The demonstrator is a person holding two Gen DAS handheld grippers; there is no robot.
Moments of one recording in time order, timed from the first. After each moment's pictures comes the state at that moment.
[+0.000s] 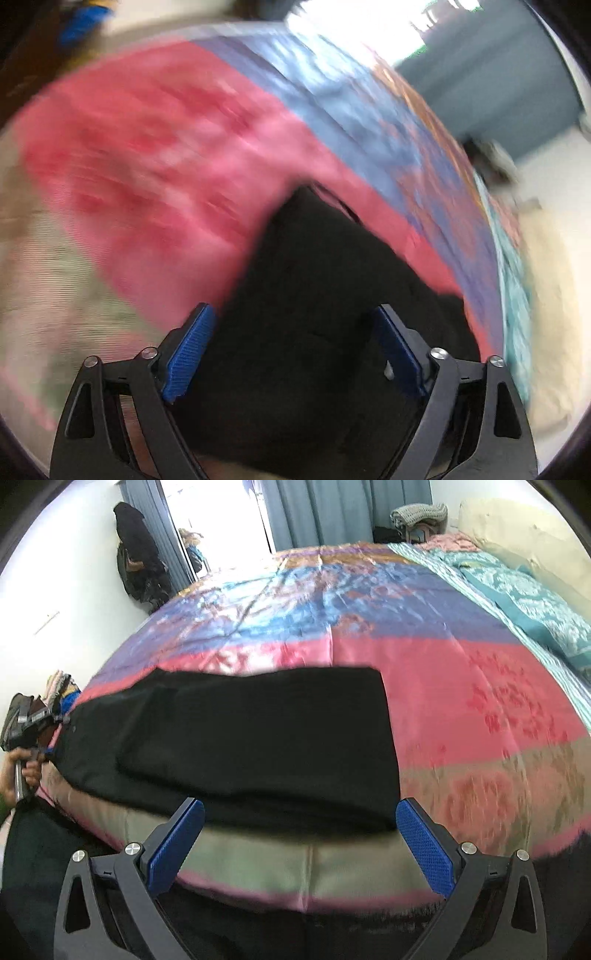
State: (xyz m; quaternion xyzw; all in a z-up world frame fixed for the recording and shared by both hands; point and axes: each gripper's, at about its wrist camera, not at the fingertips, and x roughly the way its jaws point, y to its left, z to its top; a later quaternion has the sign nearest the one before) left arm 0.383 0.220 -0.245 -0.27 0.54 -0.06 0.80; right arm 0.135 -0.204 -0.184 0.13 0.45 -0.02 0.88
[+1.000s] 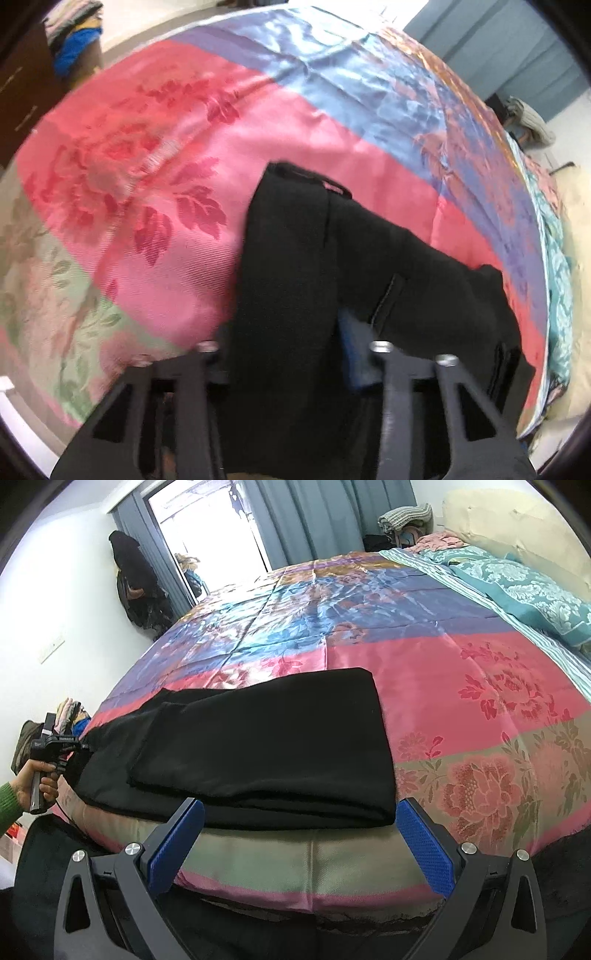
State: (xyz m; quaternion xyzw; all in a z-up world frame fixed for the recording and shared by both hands) left arm 0.397 0.191 -0.232 -0.20 0.57 0.01 0.80; right arm 0.117 -0.218 -0.183 0.18 0.40 -0.01 0.90
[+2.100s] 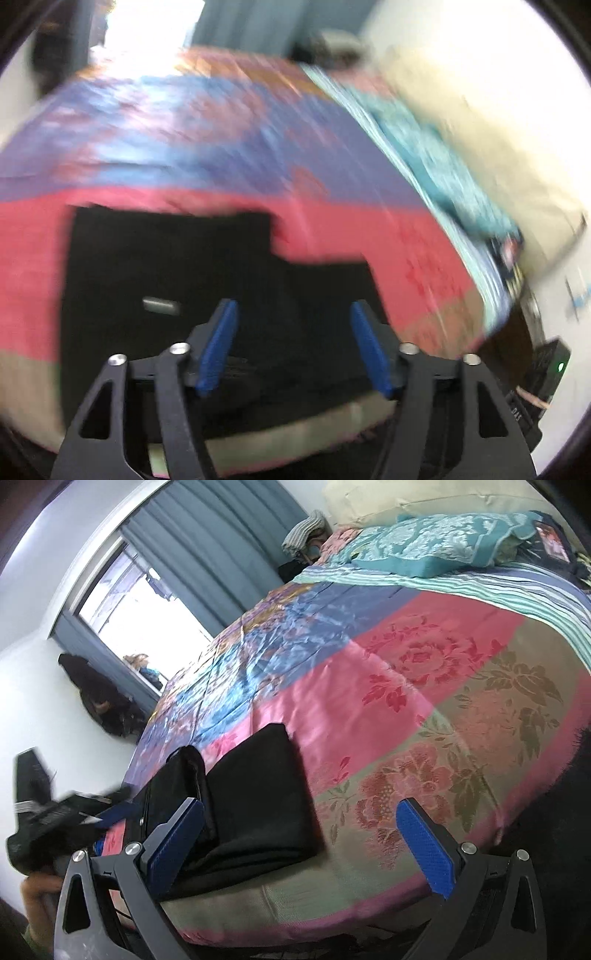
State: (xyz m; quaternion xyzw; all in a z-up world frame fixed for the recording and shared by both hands) left arm 0.265 -0.157 -0.134 -0.06 0.46 -0.26 0.85; right arm 0.082 -0.311 -0.187 0.36 0.32 -0.10 0.87
